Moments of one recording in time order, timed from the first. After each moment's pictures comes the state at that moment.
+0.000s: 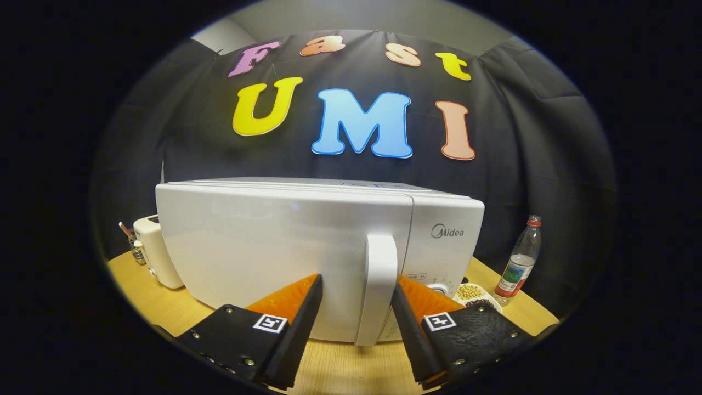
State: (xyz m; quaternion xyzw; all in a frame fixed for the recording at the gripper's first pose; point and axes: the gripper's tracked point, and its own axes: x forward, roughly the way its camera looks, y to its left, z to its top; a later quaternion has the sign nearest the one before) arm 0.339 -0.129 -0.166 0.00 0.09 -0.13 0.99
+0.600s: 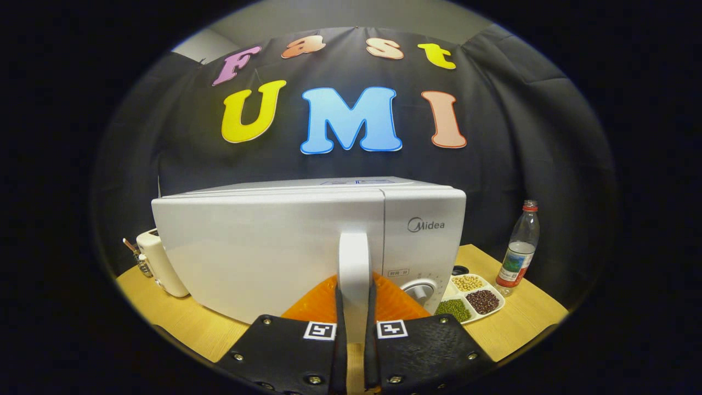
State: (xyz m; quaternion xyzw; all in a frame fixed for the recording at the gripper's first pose) arm 0.333 -0.139 -0.166 0.05 0.10 -0.13 0.99
